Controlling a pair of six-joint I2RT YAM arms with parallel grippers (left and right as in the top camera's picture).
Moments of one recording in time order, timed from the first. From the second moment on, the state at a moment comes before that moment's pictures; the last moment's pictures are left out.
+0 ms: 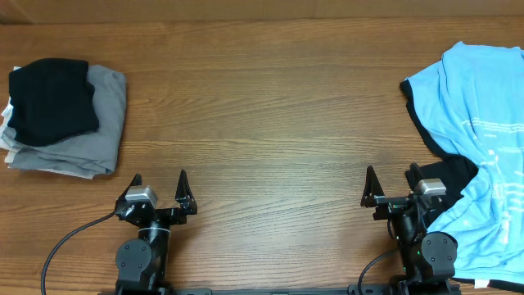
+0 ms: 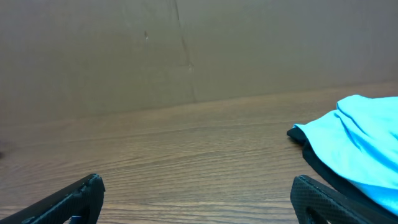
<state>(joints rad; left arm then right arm) -0.11 0.01 0.01 -0.07 -0.11 -0.23 0.08 0.02 0.02 -0.03 -0.04 0.18</state>
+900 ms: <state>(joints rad) -0.11 0.01 0.01 -0.07 -0.11 -0.23 0.08 0.02 0.02 -0.03 -0.04 0.18</state>
